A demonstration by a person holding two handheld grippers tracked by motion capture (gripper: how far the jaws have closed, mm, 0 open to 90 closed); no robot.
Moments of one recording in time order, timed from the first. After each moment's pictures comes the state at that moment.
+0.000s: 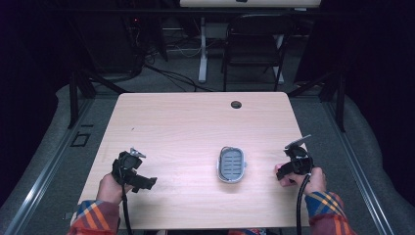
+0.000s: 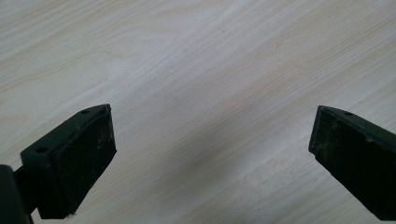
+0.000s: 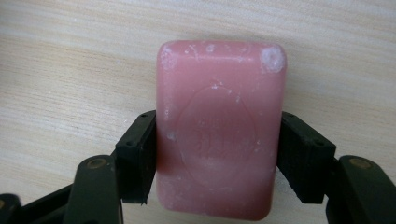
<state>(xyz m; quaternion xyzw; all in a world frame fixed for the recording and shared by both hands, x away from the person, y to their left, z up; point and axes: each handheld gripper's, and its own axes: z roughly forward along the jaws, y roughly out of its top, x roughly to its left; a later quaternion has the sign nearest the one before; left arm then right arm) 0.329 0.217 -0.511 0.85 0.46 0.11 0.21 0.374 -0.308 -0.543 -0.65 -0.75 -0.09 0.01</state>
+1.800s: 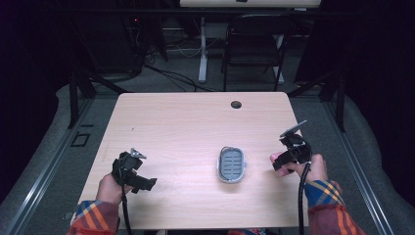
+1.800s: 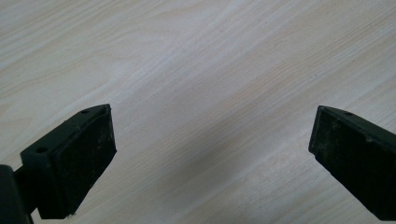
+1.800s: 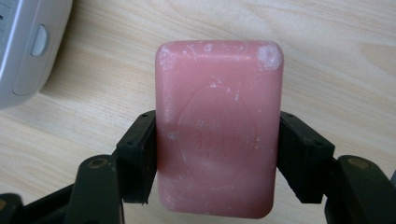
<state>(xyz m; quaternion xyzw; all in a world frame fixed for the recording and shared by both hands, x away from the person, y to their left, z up) 0.327 0.216 -0.510 0.86 0.45 0.12 0.21 0.385 -0.287 -0.492 -0.60 -0.79 -0.11 -0.01</state>
